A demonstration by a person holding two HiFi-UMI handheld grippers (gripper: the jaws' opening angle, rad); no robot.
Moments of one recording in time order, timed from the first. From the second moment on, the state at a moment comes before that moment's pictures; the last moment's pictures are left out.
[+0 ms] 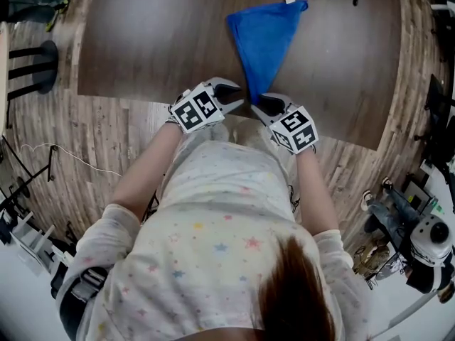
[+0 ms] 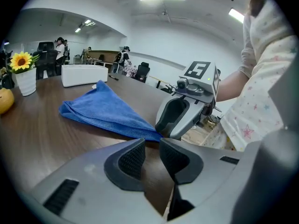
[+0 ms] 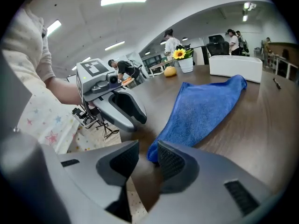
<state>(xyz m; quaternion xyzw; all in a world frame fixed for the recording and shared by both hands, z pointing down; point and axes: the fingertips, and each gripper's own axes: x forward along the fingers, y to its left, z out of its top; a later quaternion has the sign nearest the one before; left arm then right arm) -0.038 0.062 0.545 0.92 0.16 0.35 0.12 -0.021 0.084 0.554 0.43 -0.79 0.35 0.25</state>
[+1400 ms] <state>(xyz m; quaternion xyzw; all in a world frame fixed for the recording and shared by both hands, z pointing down) -0.048 0.072 0.543 0.91 0.18 0.36 0.11 -0.034 0.103 0.575 0.35 -0.80 0.22 0.43</state>
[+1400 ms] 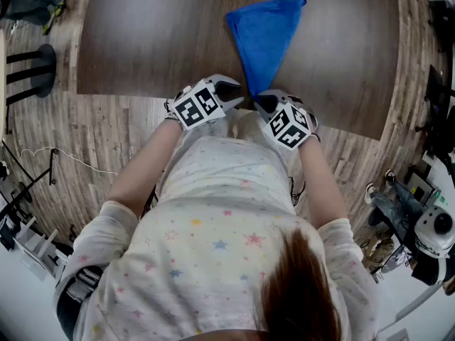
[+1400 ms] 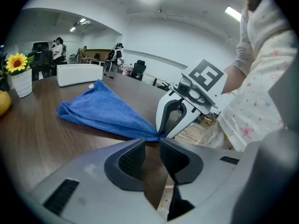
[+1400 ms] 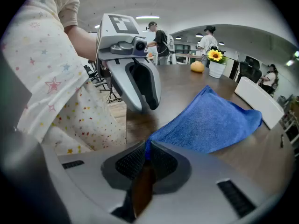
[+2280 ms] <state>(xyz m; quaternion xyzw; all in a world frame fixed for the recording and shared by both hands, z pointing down) -0.036 0.091 0.542 0.91 0.20 0.35 0.09 -0.040 0.116 0.551 0.30 -0.83 0.32 0.36</state>
